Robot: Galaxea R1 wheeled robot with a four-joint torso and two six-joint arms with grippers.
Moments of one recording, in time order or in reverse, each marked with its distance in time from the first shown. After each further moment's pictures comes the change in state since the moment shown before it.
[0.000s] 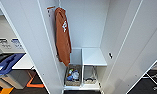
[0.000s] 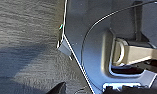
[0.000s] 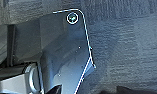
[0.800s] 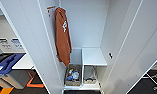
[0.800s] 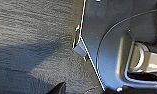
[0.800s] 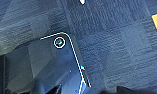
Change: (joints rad) left arm -0.066 -0.034 0.019 -0.991 0.133 0.933; right arm 0.097 -0.096 0.064 0.148 -0.006 0.040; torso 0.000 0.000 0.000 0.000
